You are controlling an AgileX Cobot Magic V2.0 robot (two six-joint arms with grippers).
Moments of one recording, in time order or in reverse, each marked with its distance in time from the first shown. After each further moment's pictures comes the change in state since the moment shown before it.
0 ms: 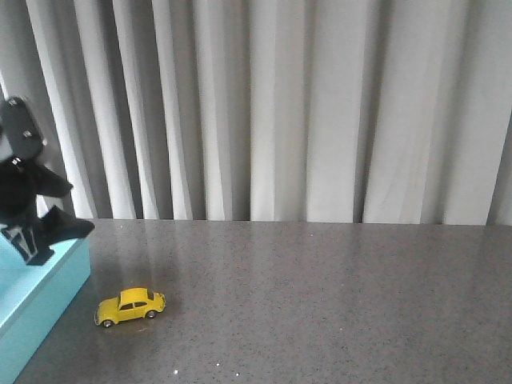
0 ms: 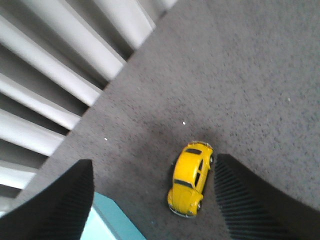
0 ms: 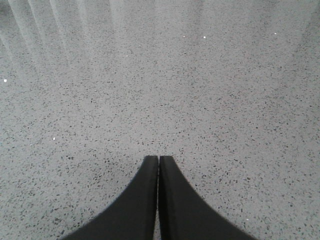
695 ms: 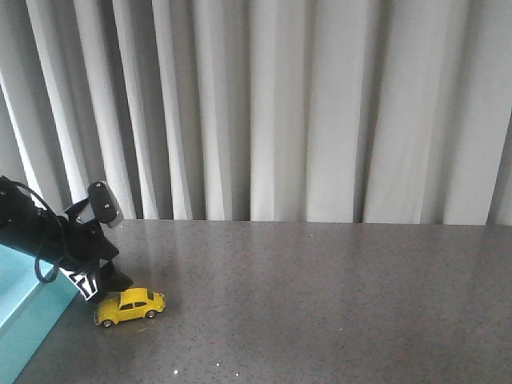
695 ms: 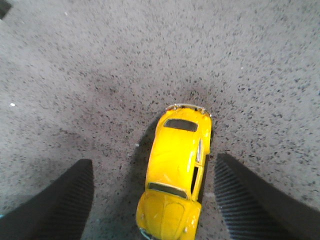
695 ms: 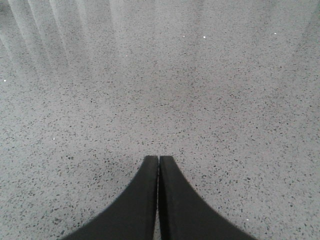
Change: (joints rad) left arm -0.029 0.471 -0.224 0.048 0.017 0.000; right arm 0.000 0.000 0.000 0.000 0.000 0.000
